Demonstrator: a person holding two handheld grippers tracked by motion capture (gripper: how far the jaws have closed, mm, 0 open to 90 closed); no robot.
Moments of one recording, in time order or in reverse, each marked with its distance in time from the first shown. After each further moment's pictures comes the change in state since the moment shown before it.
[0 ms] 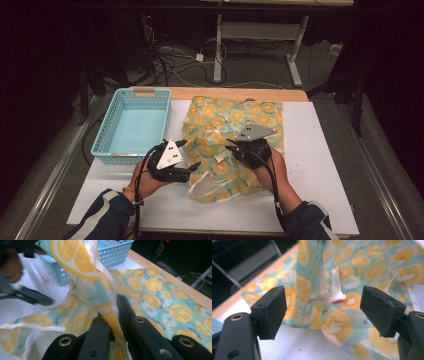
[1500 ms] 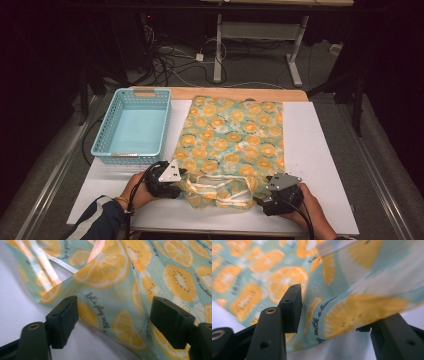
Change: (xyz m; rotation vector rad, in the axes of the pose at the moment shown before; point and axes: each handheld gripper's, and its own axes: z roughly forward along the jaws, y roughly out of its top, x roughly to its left) left arm -0.010 -0.049 0.004 0.252 -0.221 0.102; right arm 0.004 -0.143 -0.037 0.270 -0.011 -0.083
